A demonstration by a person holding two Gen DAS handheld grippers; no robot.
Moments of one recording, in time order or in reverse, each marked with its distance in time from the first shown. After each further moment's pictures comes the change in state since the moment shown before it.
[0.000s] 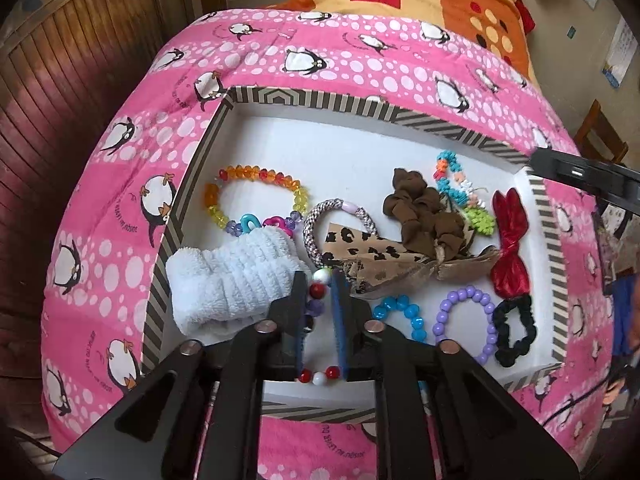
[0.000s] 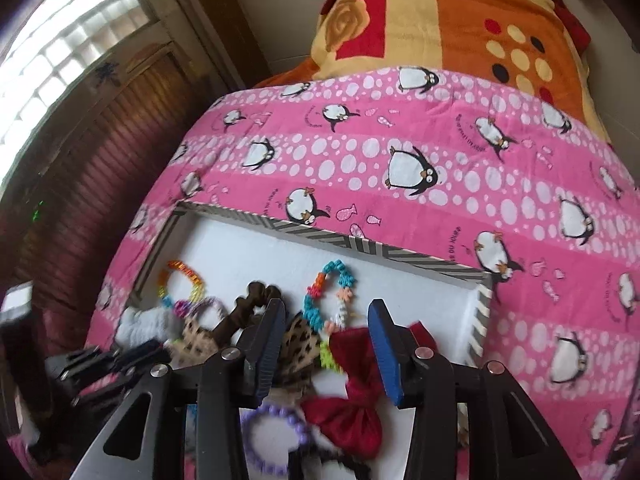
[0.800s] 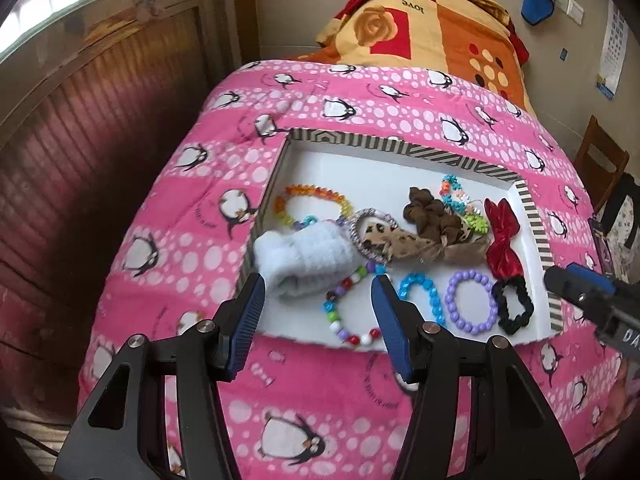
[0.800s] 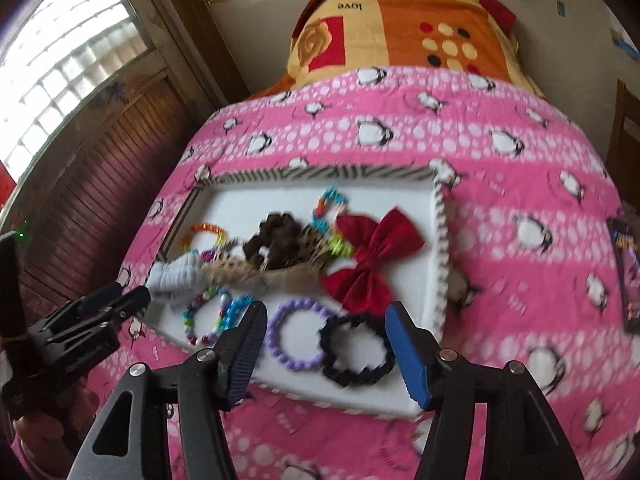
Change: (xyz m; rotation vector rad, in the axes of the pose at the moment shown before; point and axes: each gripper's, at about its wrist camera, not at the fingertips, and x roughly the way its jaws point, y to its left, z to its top) left arm -0.070 0.020 -0.046 -0.004 -0.170 0.092; right arm -0.046 0.044 -0.106 0.158 -0.097 -0.083
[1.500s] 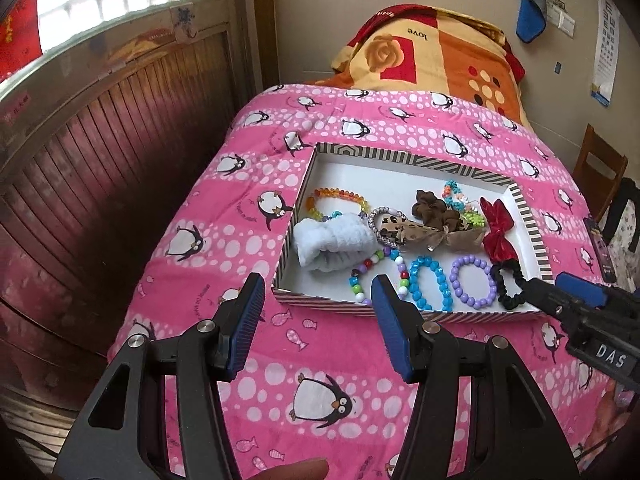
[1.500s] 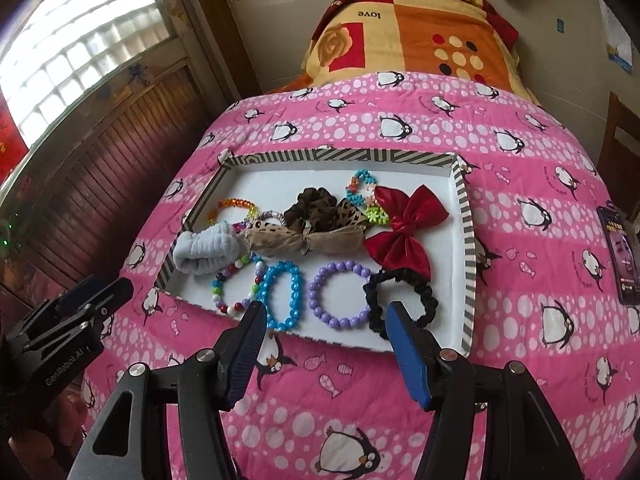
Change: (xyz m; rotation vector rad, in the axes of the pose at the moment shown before) left arm -0.048 0.015 -0.033 0.002 -0.103 0.039; right arm -0.020 0.044 -0.039 -0.041 -0.037 -0.037
